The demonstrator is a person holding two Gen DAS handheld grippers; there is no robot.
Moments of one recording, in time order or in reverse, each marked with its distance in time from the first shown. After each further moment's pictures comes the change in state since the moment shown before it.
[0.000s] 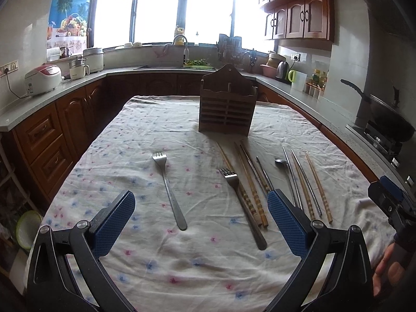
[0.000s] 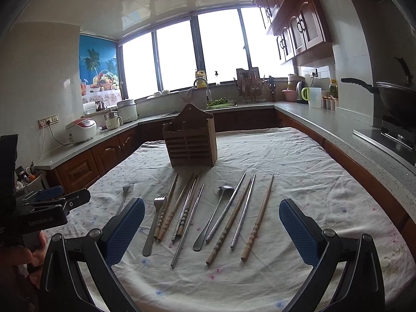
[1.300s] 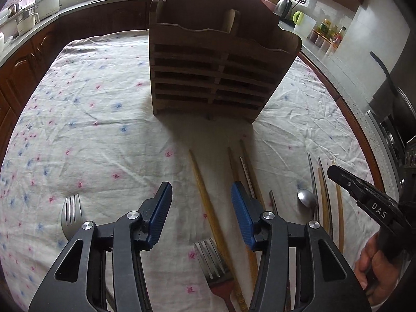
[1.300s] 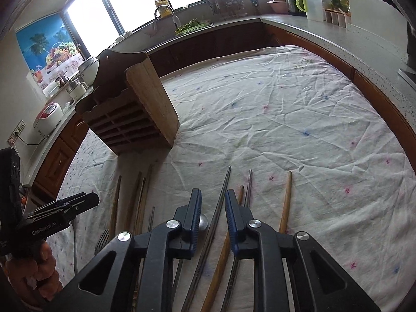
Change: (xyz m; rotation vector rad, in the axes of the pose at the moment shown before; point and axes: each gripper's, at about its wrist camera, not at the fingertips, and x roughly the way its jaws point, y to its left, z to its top) left arm 0.241 -0.030 0.093 0.011 0.464 -0.130; right arm 0.237 -0.074 0.053 0.207 0.488 -0.015
